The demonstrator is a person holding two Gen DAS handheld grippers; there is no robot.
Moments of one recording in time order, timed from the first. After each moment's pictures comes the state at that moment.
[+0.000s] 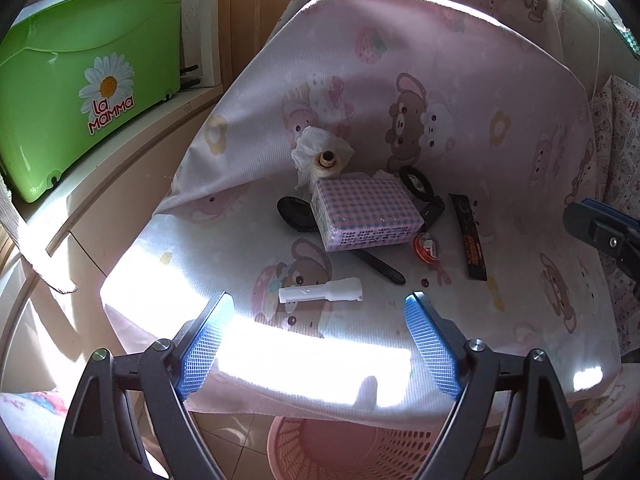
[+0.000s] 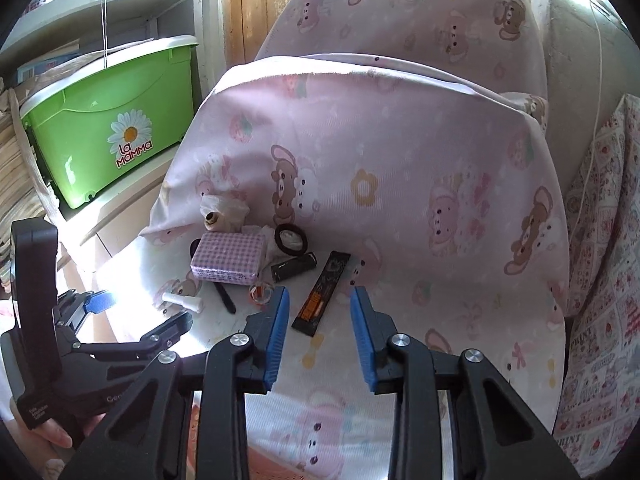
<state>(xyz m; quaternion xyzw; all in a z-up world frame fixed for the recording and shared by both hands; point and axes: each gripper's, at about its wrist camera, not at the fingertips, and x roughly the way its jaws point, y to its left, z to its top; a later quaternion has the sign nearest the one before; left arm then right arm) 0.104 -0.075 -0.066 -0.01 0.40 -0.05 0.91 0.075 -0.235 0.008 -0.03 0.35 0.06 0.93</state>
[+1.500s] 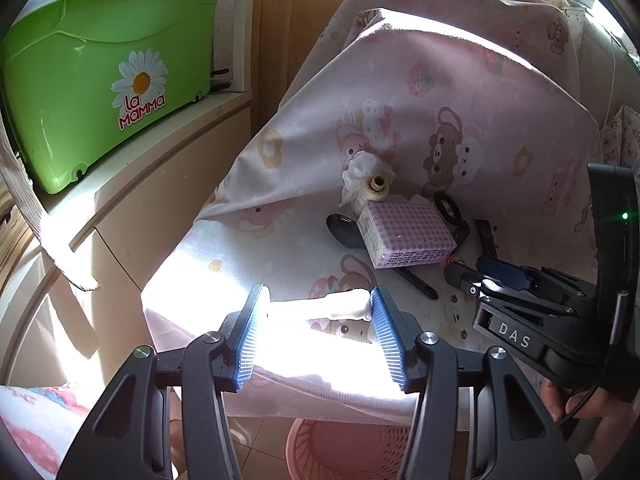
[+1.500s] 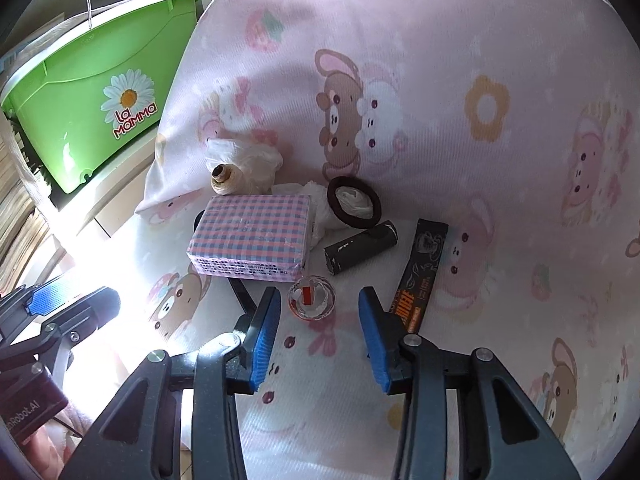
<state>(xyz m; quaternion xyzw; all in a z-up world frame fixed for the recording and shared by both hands) 0.097 -0.034 -0.047 -0.04 0.39 -0.03 0.92 0.141 -0.192 -0.073 0.01 0.41 0.11 0.90</state>
